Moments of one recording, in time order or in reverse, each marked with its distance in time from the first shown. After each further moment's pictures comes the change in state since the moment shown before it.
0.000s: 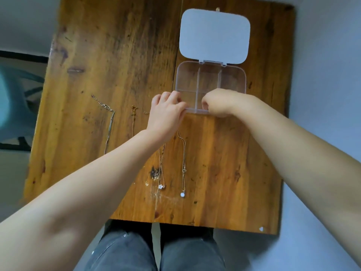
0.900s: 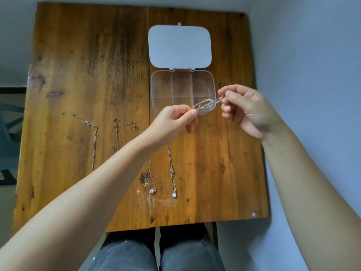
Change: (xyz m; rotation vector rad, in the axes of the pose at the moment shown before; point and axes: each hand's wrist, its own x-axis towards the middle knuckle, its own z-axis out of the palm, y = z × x) left_hand -0.007 0.060 -0.060 -1.026 -0.332 -0.045; right_hand -0.130 0.039 0.017 1.799 0.450 -0.153
